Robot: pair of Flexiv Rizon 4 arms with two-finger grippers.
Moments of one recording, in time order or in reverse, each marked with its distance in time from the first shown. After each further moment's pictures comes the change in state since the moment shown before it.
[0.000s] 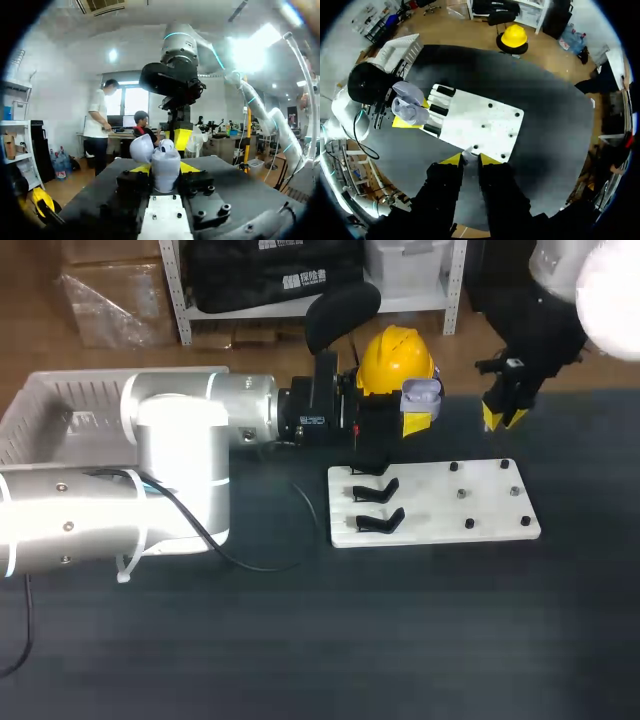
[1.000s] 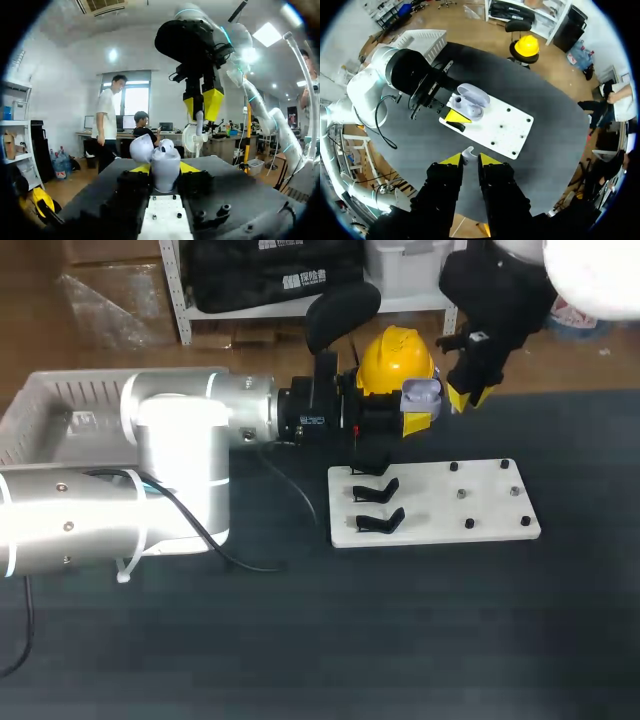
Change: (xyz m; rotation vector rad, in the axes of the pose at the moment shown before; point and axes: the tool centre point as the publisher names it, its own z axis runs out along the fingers) left arm 0.000 0.000 0.000 0.000 0.000 0.000; right arm 0.004 0.062 -0.041 0.021 0.023 -0.127
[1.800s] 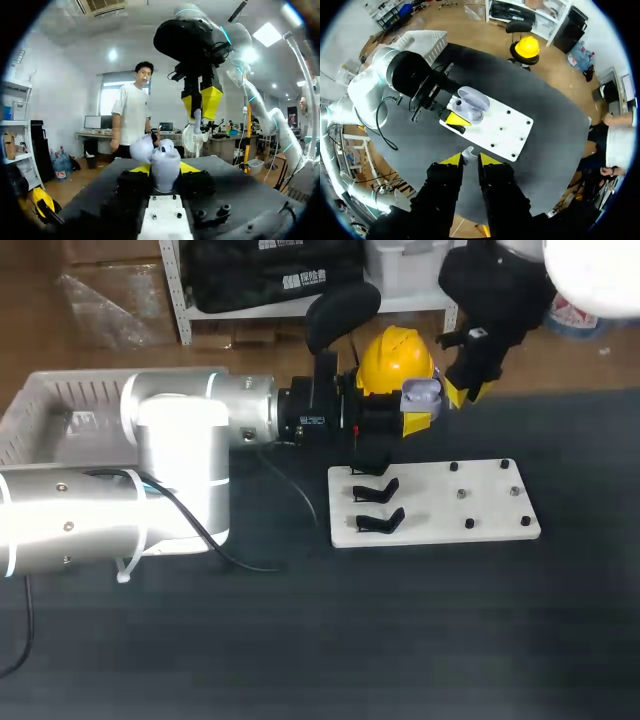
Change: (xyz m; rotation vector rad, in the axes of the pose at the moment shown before) left arm 0.000 0.000 0.000 0.000 0.000 0.000; right arm -0.007 0.001 -0.003 0.000 -0.022 -0.013
